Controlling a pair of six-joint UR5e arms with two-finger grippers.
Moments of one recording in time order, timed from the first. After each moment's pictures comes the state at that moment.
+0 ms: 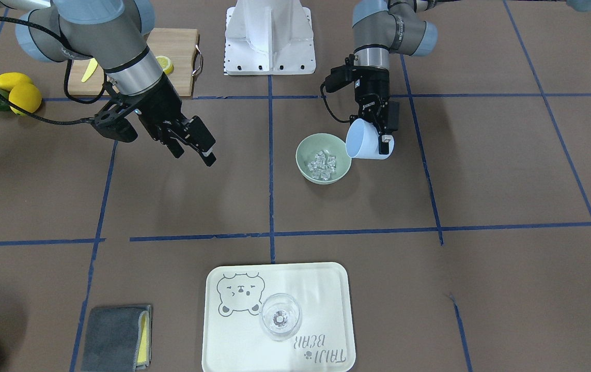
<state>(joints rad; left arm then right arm) -0.22 -1.81 -1.81 -2.14 -0.55 -0.32 0.68 -1.13 1.89 -1.22 1.85 1.78</state>
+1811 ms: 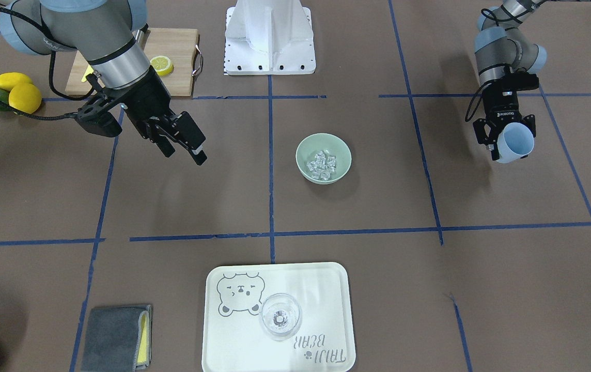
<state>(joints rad) -0.21 -1.37 -1.44 -2.95 -0.41 -1.19 0.71 -1.14 1.92 -1.23 1.86 1.77</state>
